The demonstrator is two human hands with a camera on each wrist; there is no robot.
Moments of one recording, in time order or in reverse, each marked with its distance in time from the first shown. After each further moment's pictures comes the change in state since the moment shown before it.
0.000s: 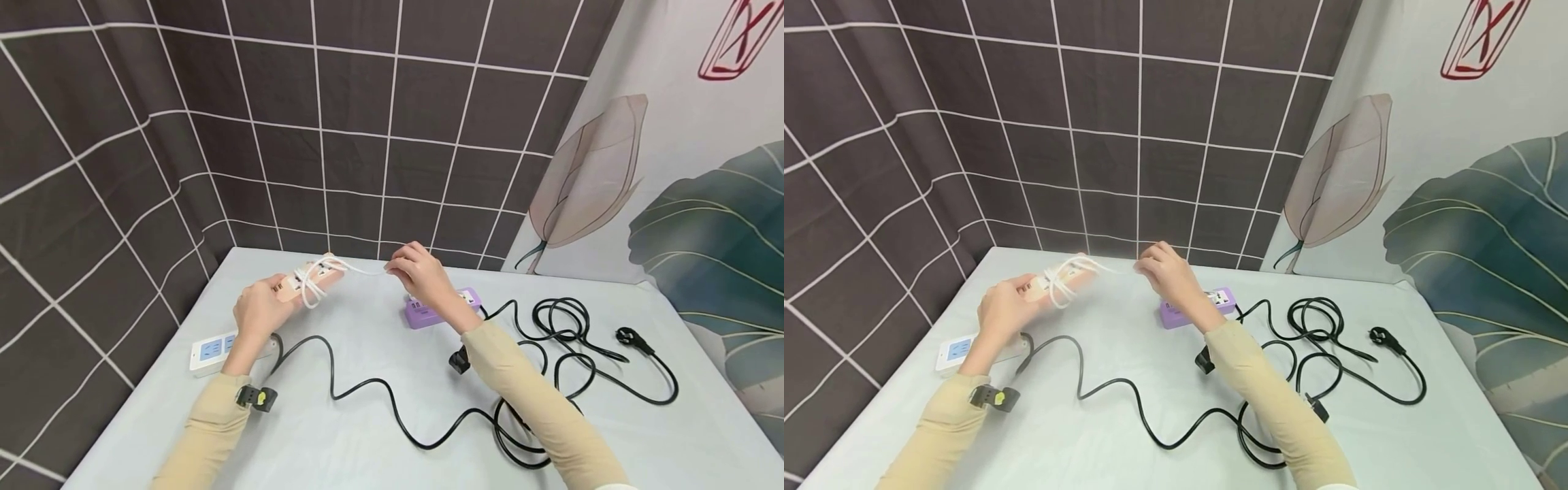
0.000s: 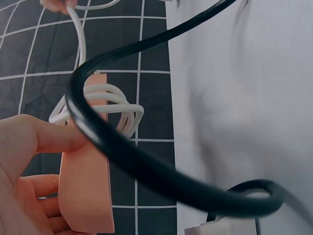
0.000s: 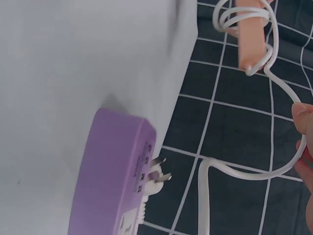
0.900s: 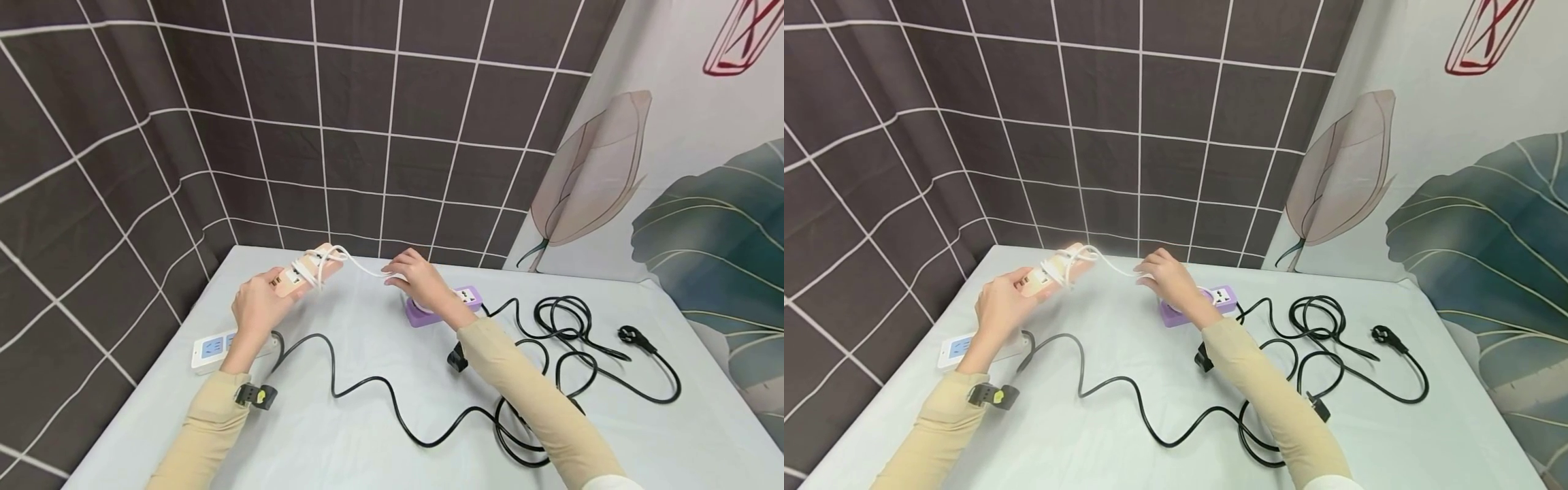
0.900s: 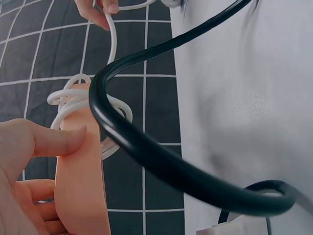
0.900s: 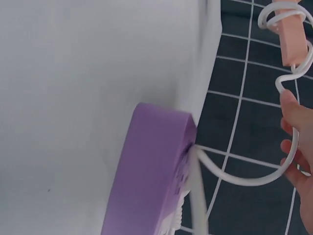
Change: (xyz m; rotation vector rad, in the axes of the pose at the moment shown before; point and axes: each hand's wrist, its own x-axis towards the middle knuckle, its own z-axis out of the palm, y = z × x) left_hand -0.003 0.009 -0.006 -0.019 0.068 -0.018; right_hand -0.008 0.008 0.018 0.027 -0.252 0.124
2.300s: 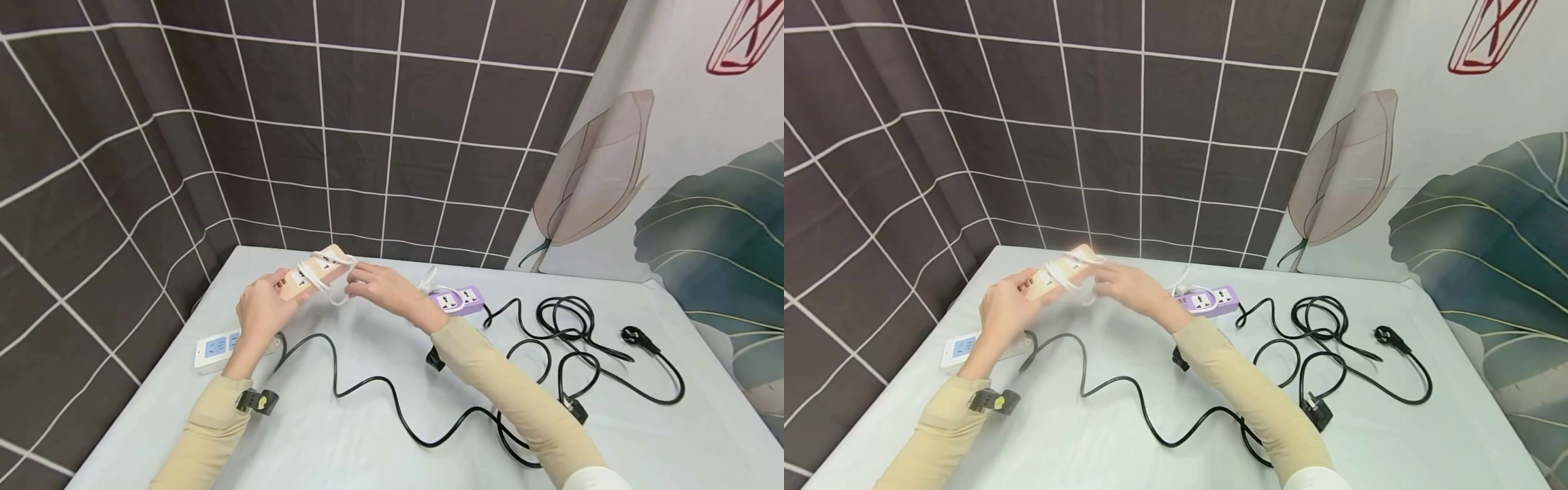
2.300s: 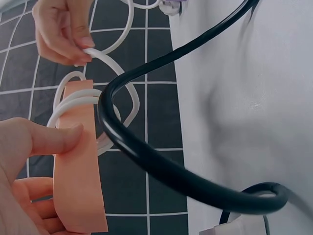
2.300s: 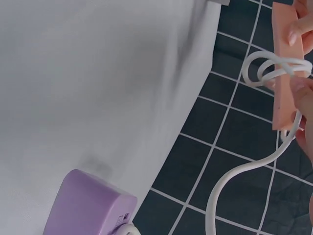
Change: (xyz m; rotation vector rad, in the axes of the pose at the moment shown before) left_hand -0.007 0.003 -0.002 -0.006 -0.016 0.028; right_hand 0.030 -0.053 0.005 -0.207 -0.015 -0.479
